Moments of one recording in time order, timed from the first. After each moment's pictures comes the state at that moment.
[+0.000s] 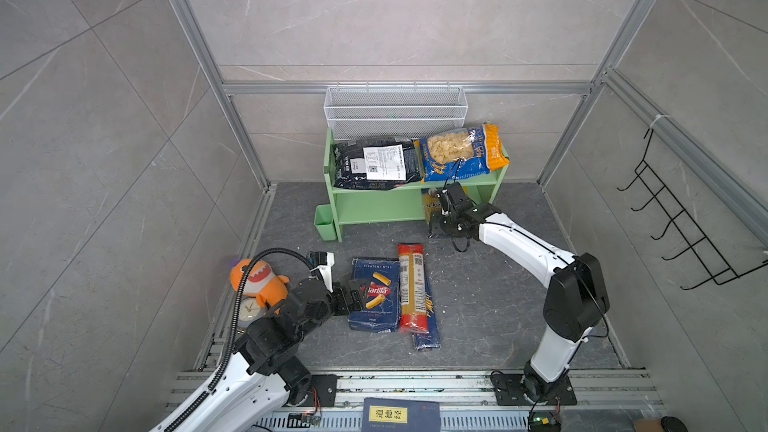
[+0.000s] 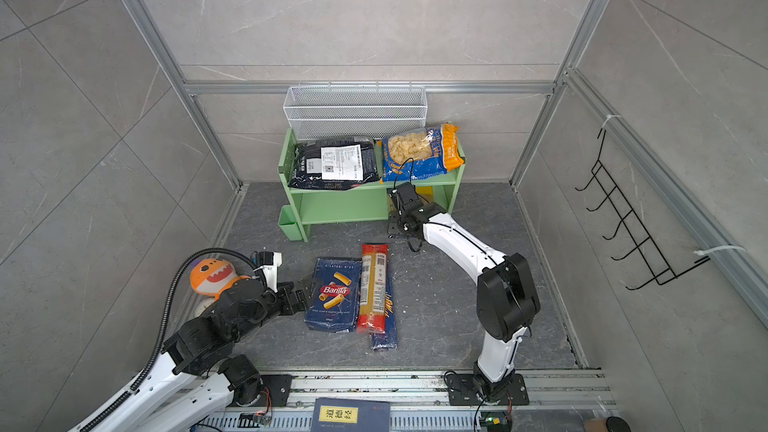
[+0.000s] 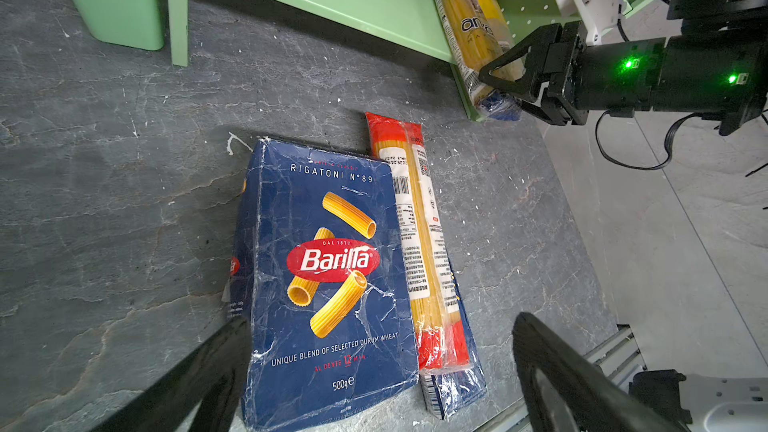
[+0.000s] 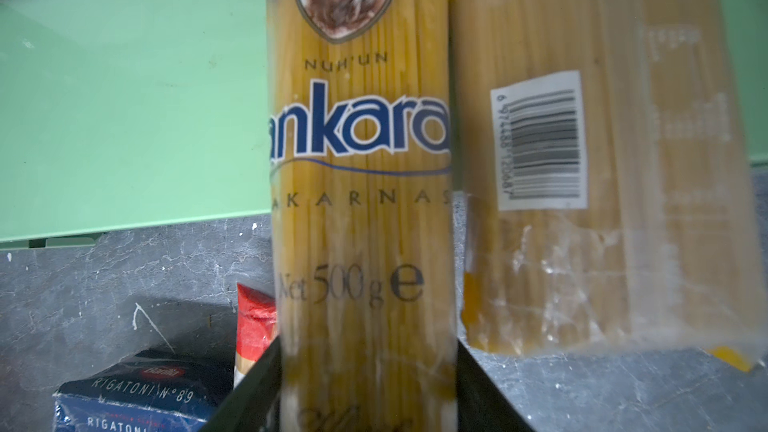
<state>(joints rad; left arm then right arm) -0.76 0.55 0.64 -0.60 -0.12 -0.72 0.52 1.79 1.51 -0.66 0.14 0.52</state>
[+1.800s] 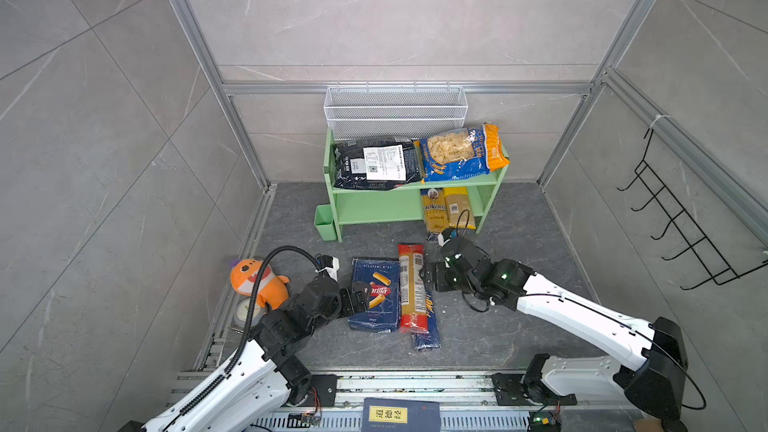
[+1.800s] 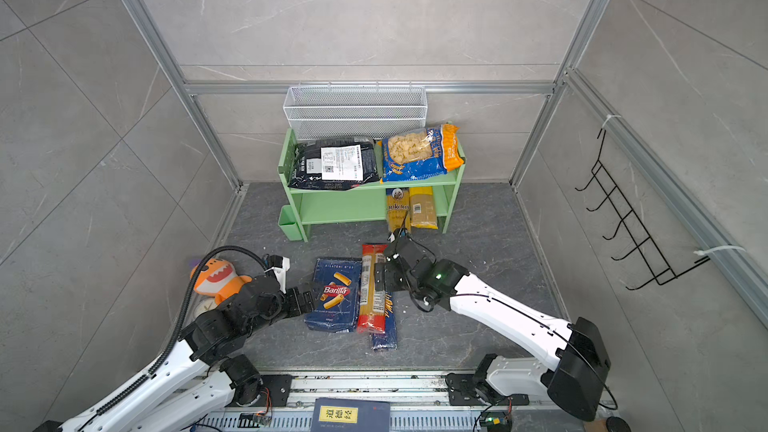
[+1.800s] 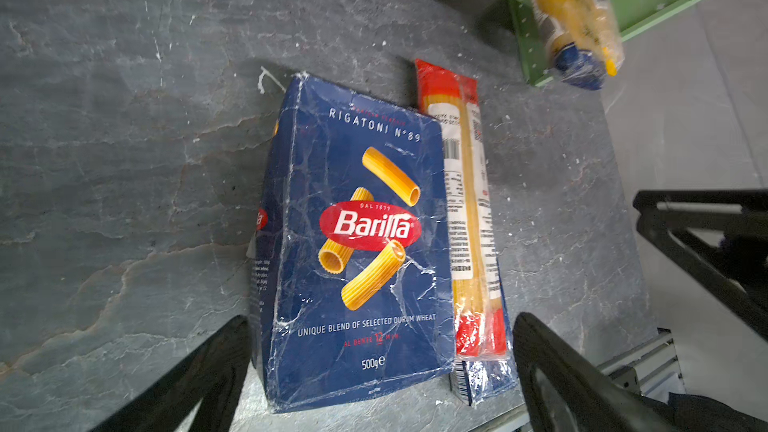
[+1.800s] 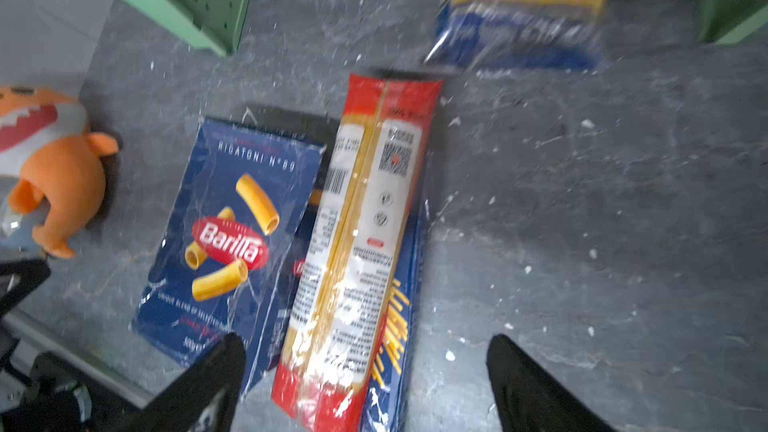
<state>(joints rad) -0.74 0.68 0.60 -0.64 -0.12 -0.81 0.90 1.27 1.01 -0.64 0.15 0.64</state>
